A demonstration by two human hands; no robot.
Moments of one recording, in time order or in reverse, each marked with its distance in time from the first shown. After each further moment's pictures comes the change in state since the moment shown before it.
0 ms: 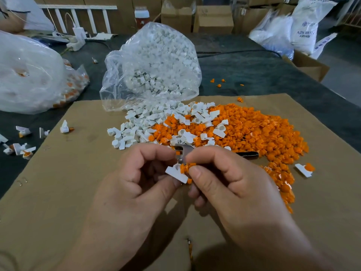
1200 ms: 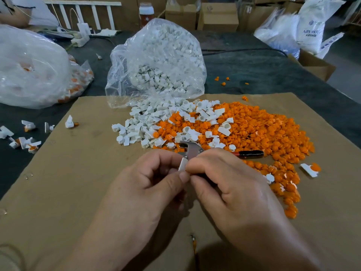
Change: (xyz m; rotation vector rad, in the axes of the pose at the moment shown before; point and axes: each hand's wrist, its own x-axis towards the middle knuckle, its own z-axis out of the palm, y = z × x) left_hand -0.001 -0.001 0.005 -0.249 -0.099 -0.287; right_hand 0.004 0.006 0.003 -0.465 -0.047 -0.244
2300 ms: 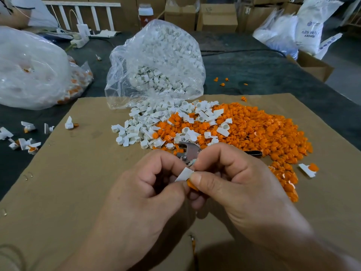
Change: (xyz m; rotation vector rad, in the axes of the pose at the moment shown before) left_hand -0.009 0.014 0.002 0.226 -0.046 0.184; right_hand 0.003 0.004 -0.001 0.831 -0.055 0.356
